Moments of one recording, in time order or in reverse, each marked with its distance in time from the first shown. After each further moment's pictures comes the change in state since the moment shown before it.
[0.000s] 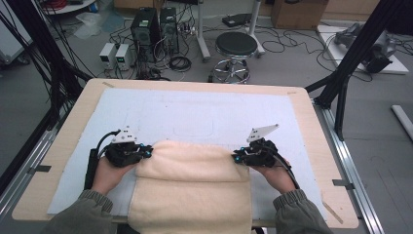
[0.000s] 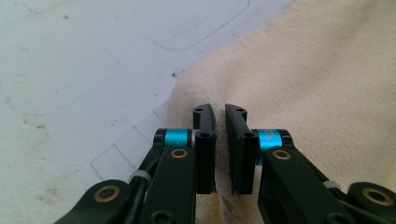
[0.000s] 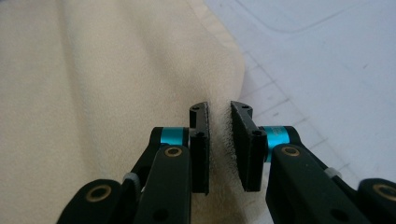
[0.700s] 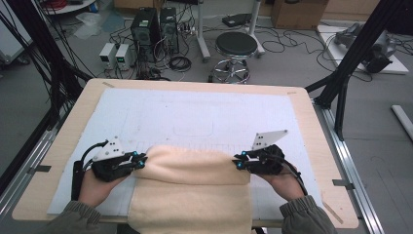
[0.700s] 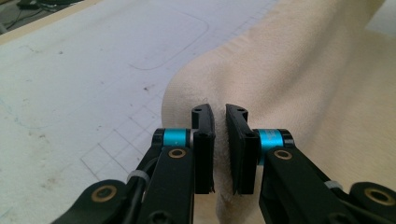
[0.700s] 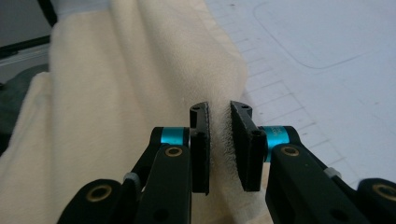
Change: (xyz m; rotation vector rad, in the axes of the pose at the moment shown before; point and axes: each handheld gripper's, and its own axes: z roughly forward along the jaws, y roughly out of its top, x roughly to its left) left arm -0.040 -0.016 -0.050 -0.087 -0.054 0.098; right arm 0.043 0.004 -0.036 -0.063 0.040 -0.101
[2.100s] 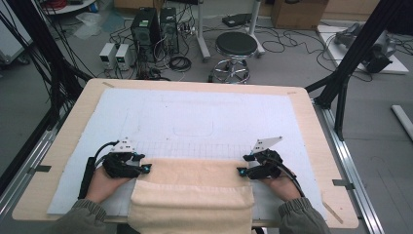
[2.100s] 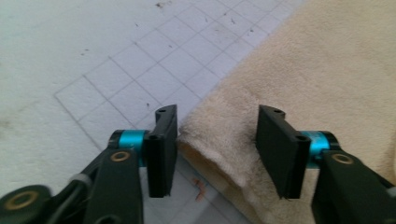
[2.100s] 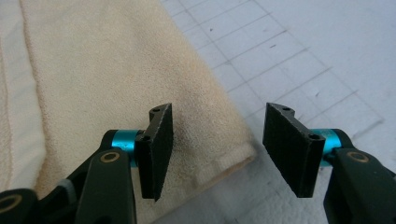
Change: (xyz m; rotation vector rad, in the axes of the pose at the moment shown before) left arm 0.042 -0.032 0.052 0.186 -0.015 -0.163; right arm -0.040 -0.054 0.038 0.125 -0.080 0.138
